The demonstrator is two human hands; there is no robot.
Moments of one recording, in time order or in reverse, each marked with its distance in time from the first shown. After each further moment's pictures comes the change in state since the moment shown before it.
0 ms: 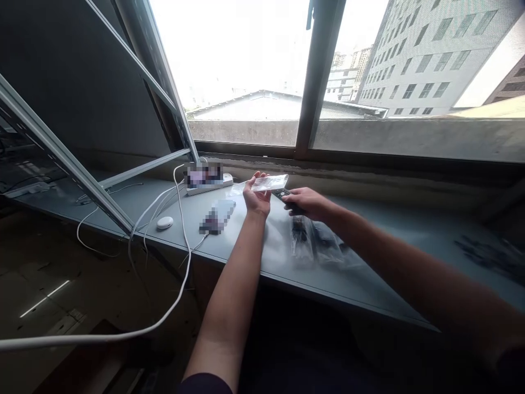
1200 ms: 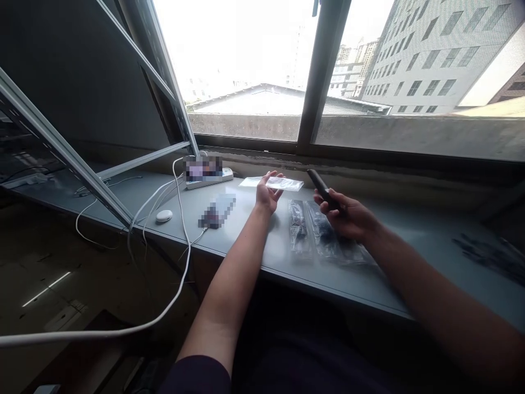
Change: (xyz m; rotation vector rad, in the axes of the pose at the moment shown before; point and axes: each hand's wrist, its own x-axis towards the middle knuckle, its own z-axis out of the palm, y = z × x) left_hand 0.016 -0.034 -0.010 0.245 -0.070 -0.122; right_hand -0.086 0.030 -0.067 1.055 0.041 0.237
